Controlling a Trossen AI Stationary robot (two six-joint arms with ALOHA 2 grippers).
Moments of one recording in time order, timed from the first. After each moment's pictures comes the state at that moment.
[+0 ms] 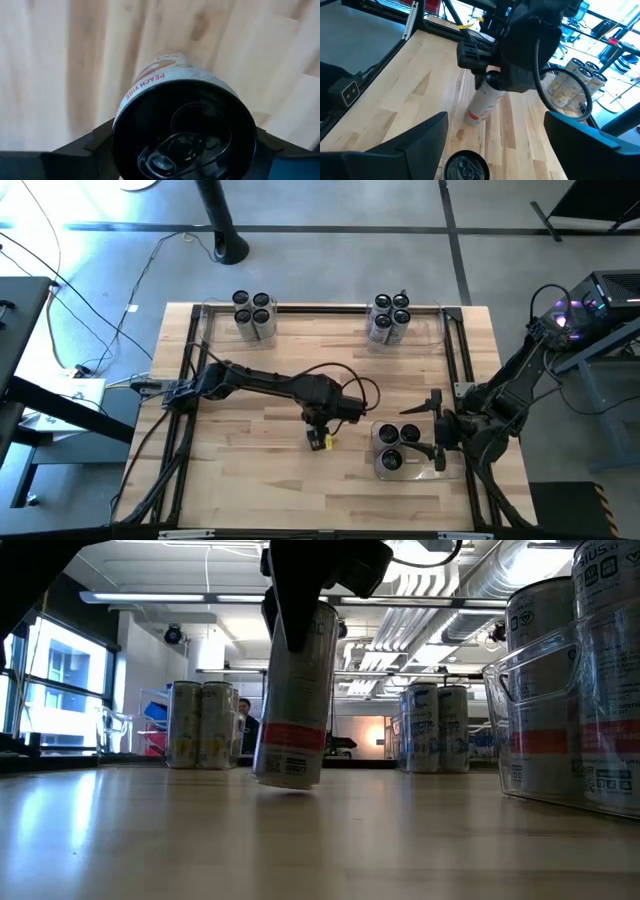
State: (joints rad) left arm -0.17 2.29 2.25 -1.57 0.03 -0.39; right arm 0.89 1.00 0.90 -0.48 0.86 0.13
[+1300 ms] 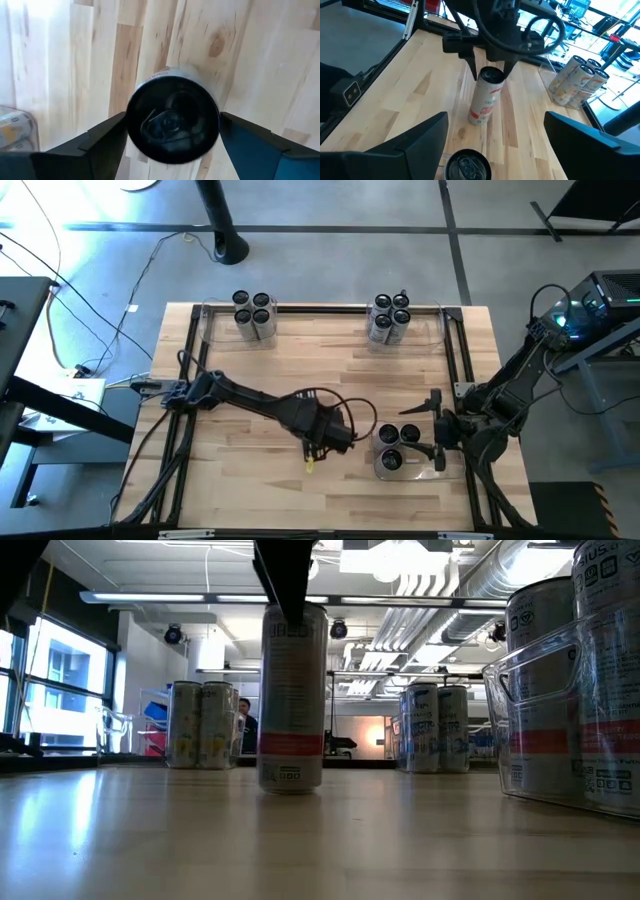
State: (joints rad) left arm -0.32 2.24 2.25 -1.57 -0.30 -0.47; right arm 0.88 1.00 0.90 -0.49 0.86 0.15
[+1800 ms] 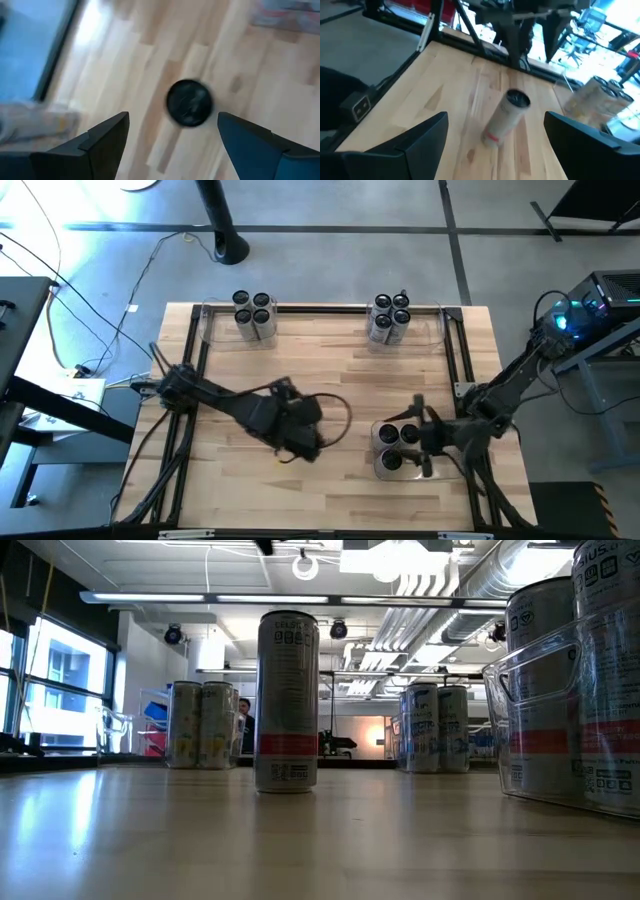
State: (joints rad) left arm -0.41 2.03 2.17 -1.57 -0.58 -0.67; right arm 0.78 1.08 0.90 -0.28 0.72 0.00
